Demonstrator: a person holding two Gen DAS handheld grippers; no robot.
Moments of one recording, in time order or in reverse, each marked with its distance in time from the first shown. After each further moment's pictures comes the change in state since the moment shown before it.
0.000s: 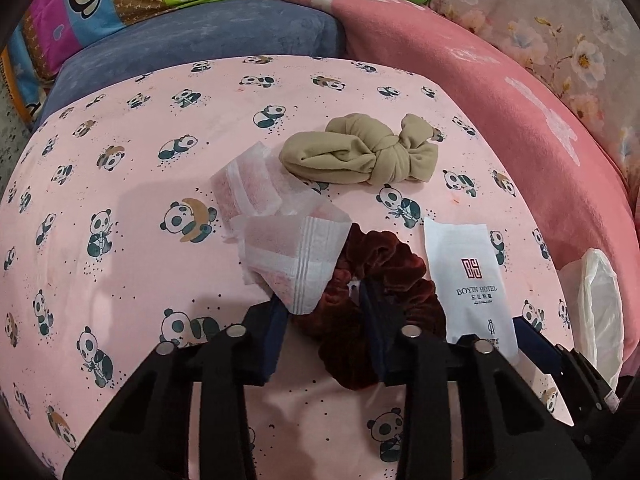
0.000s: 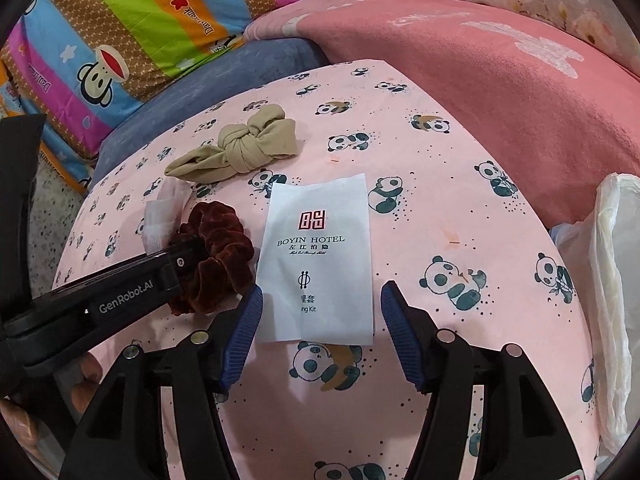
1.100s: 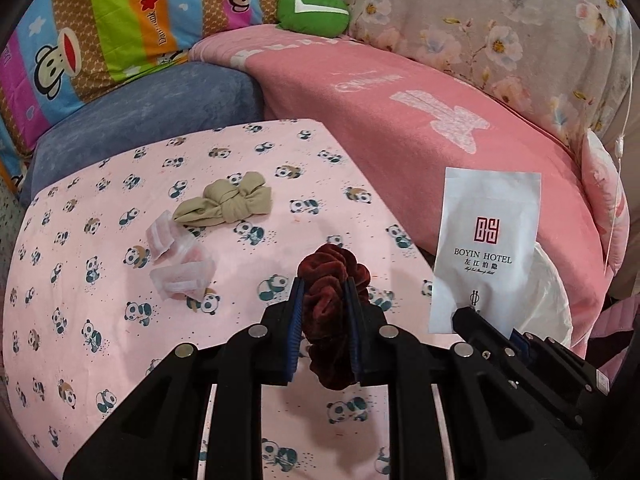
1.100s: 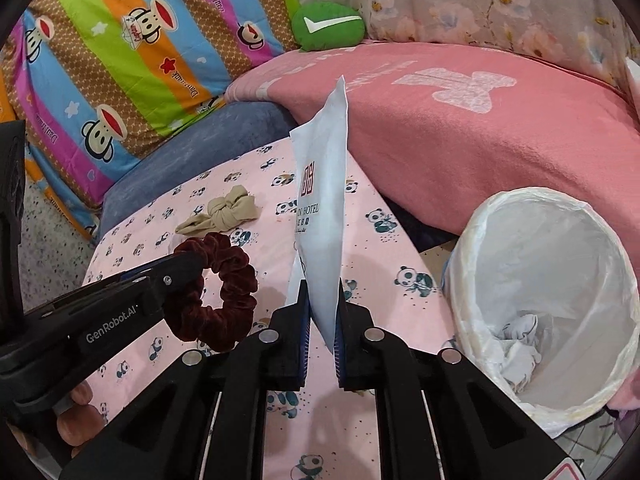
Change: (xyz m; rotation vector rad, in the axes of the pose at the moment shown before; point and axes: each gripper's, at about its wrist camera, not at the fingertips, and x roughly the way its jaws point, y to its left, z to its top) left arm -0.089 -0.115 -0.019 0.185 -0.134 -0.080; right arm -0.115 -0.063 -0.018 0.106 -0.166 -0.006
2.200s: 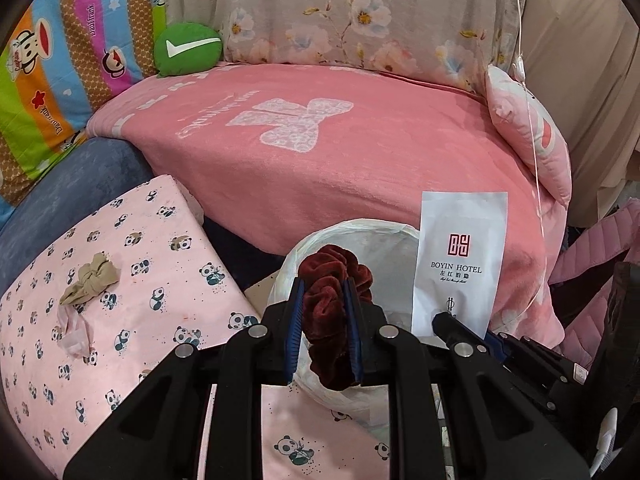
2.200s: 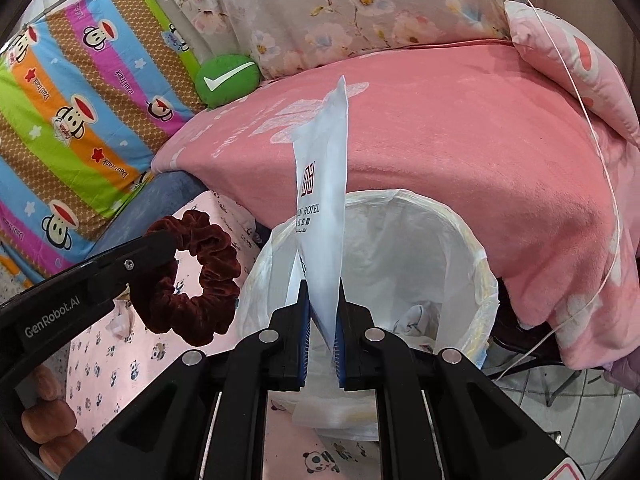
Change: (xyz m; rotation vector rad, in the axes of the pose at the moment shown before) left arm -0.003 -0.178 -0.001 0.295 -0.031 -0.140; right arm -0.085 -0.183 -0.007 0.260 -0.105 -0.112
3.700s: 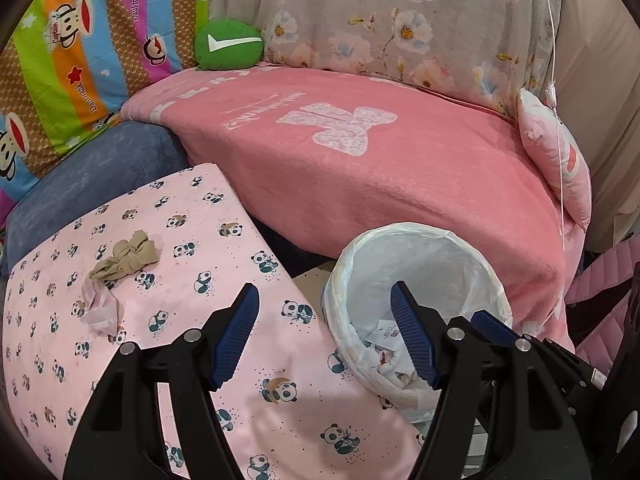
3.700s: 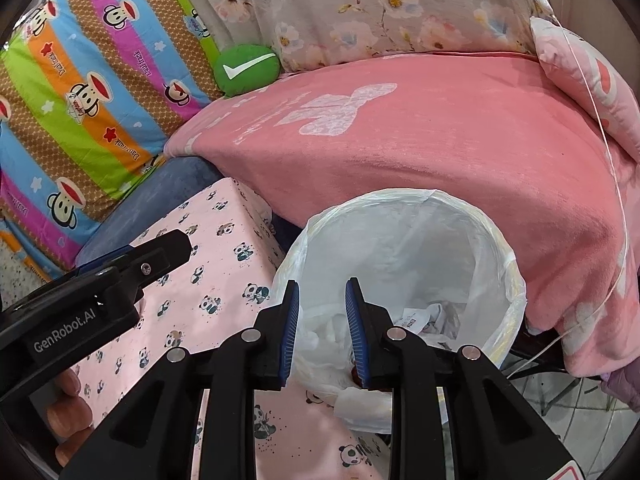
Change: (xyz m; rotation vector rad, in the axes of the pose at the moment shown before) left arm -0.019 0.046 -0.014 -0.100 -0.036 0.070; right arm -0.001 0.047 -0.015 -0.081 0.004 -0.001
